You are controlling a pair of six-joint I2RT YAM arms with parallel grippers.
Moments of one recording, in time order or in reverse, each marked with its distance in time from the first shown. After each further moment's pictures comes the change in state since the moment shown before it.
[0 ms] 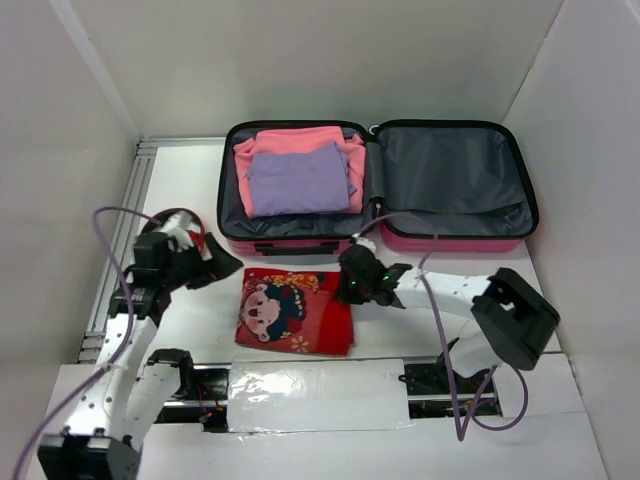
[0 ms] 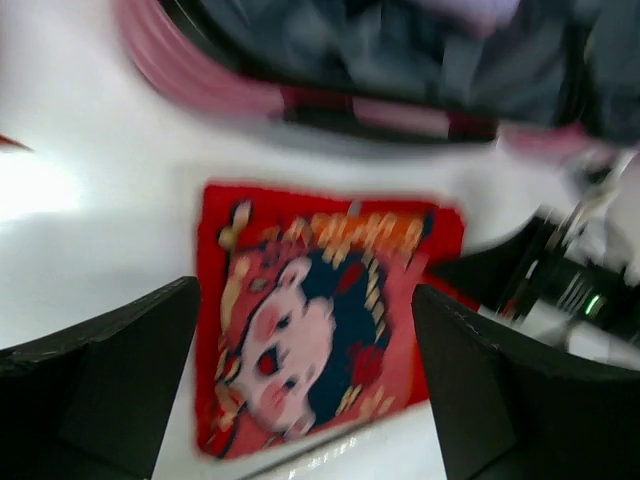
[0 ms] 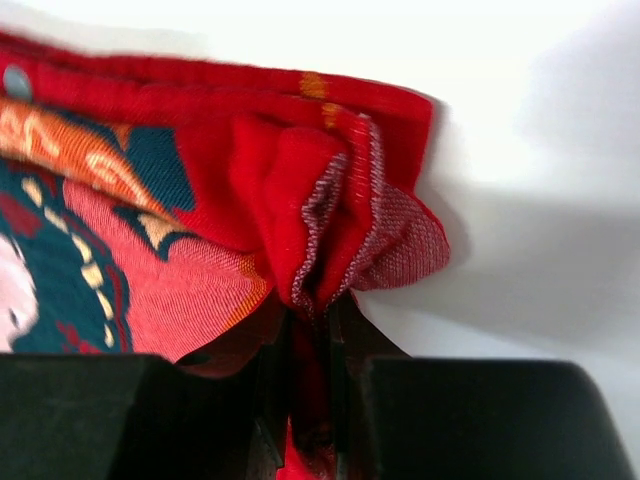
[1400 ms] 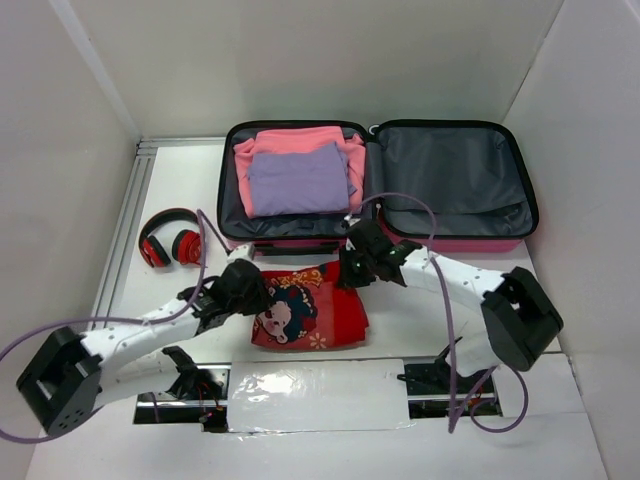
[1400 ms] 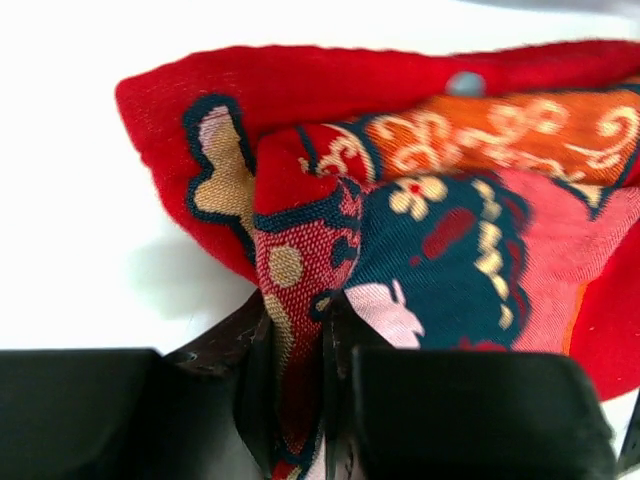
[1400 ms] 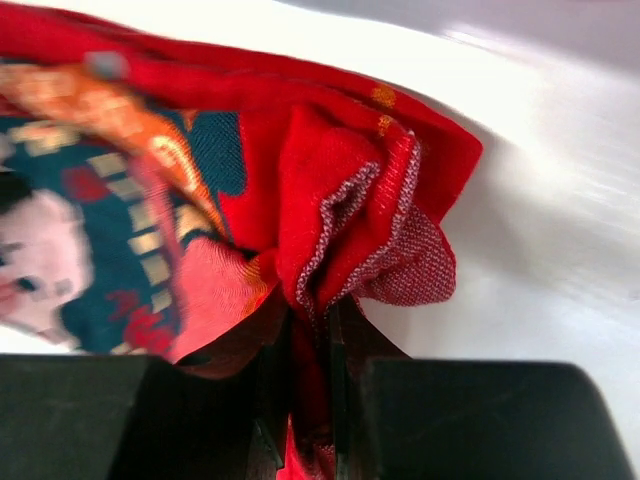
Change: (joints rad) left arm -0.793 0.388 -0.194 0.338 -0.601 -0.388; right arm -0.190 -0.023 0.122 -0.184 -0.225 -0.335
